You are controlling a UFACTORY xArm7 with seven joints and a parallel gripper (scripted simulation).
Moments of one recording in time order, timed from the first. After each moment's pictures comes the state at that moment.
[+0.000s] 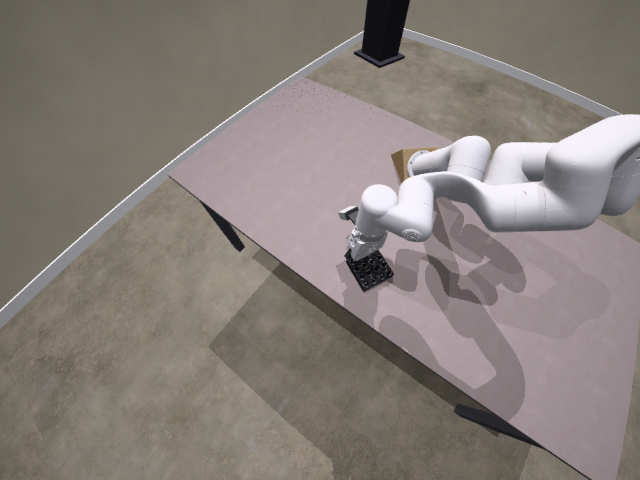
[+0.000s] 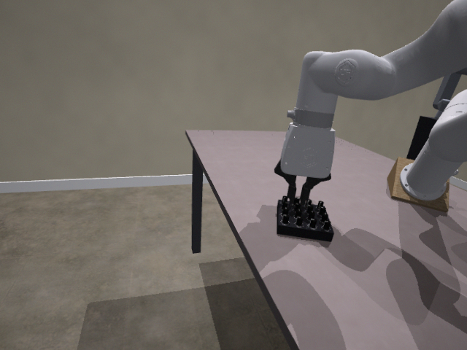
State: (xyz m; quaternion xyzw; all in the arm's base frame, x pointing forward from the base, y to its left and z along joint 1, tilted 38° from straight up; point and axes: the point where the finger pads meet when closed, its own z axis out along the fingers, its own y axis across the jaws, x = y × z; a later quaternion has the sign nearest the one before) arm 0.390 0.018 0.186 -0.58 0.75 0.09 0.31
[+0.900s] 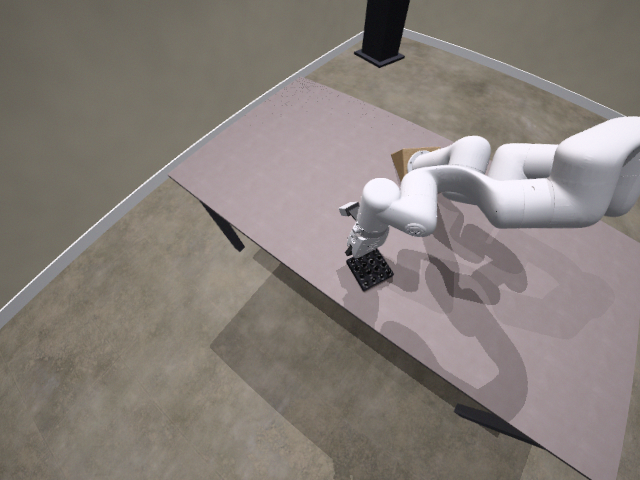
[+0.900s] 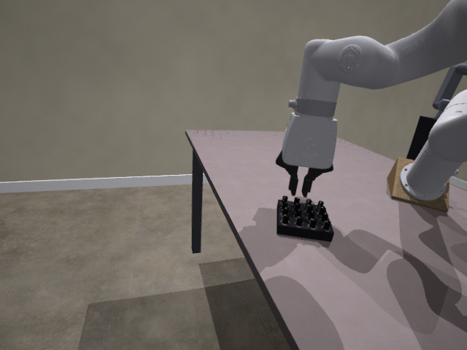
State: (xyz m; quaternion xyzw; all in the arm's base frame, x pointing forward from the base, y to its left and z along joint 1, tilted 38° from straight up) arm 0.382 0.008 0.202 -0.58 0.75 0.09 0.31
